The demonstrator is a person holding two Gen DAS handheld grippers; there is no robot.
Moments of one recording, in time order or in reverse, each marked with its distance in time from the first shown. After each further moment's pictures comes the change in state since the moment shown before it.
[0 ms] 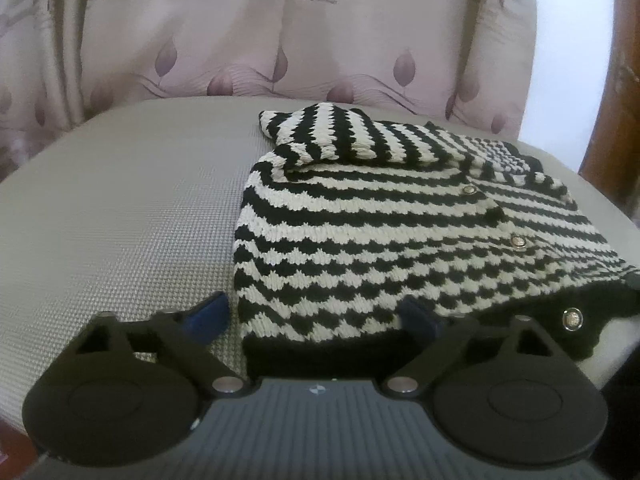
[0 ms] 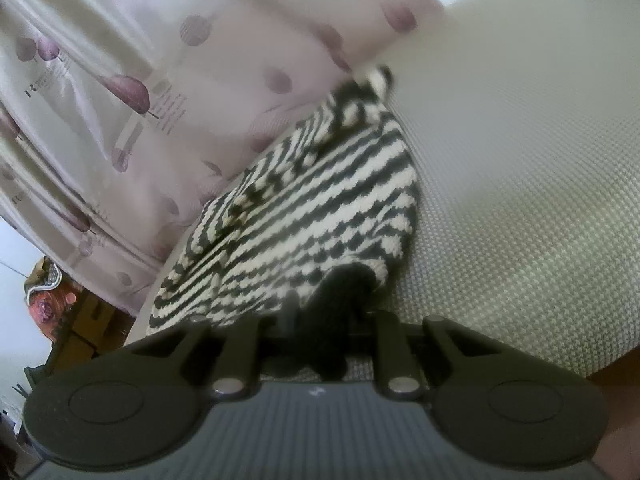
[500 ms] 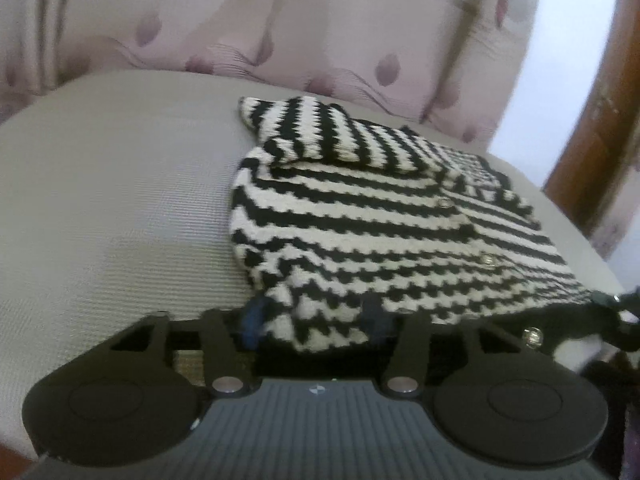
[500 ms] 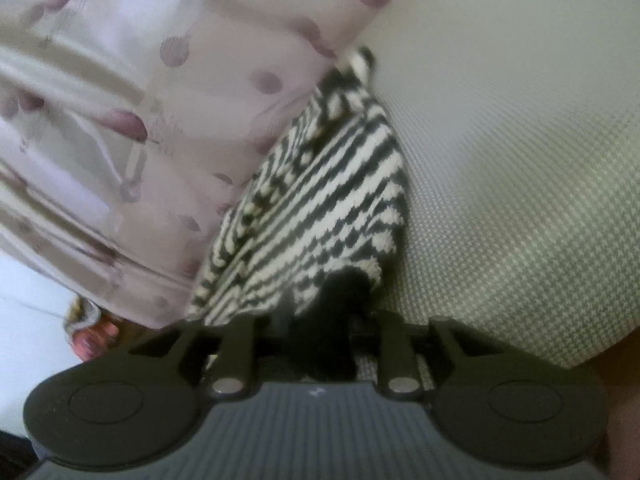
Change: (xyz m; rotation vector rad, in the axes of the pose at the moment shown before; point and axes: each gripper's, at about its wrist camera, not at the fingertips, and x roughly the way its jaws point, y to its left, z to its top) left arm 0.002 0.026 0.014 -0.082 0.060 -0.177; right arm -0.001 -0.025 0.008 0.209 0.039 0.113
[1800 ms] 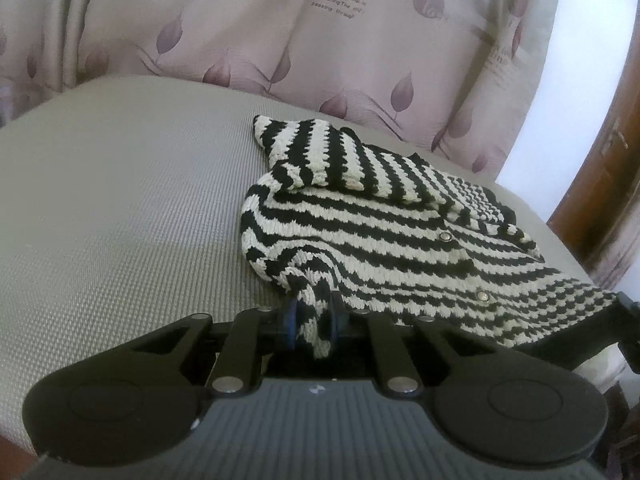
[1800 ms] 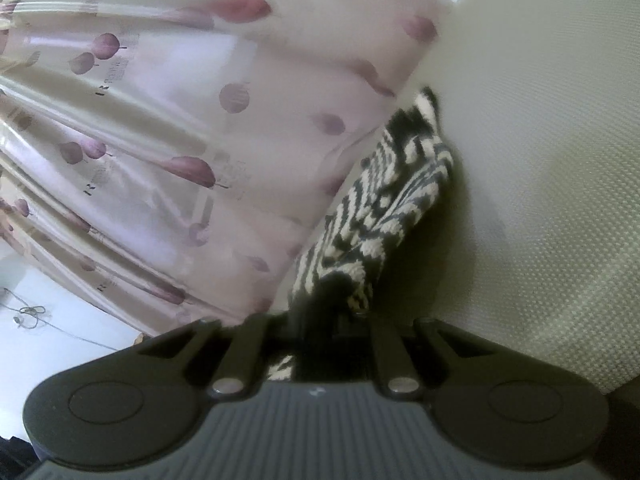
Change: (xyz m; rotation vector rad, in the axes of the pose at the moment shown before) left arm -0.009 -0.002 0.010 -0.085 -0.059 0.044; right arm -0.013 0.026 0.012 0.024 -0.110 0.194
